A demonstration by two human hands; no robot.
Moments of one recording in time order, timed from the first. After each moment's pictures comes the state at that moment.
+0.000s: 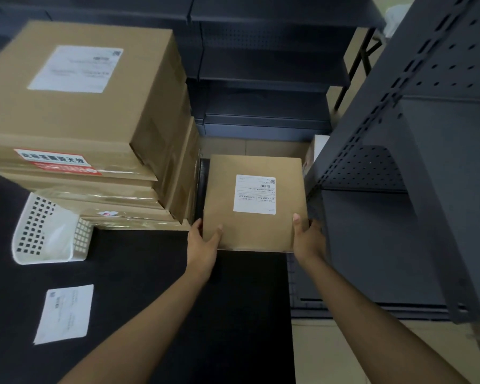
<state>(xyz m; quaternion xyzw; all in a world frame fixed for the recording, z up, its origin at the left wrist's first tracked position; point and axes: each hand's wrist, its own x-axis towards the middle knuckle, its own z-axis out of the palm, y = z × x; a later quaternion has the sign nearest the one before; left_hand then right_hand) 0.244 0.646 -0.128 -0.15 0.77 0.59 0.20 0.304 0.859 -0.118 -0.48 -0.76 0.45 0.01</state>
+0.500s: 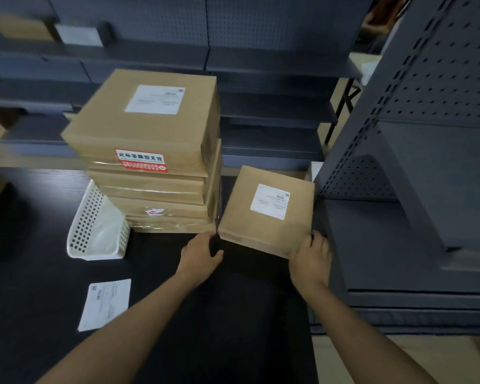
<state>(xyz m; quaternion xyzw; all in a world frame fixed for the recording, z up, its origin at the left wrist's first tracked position) 0.264 0.548 -0.085 0.12 0.93 0.32 0.16 0.370 0.769 -0.065 -0.33 -0.94 0.08 0.00</state>
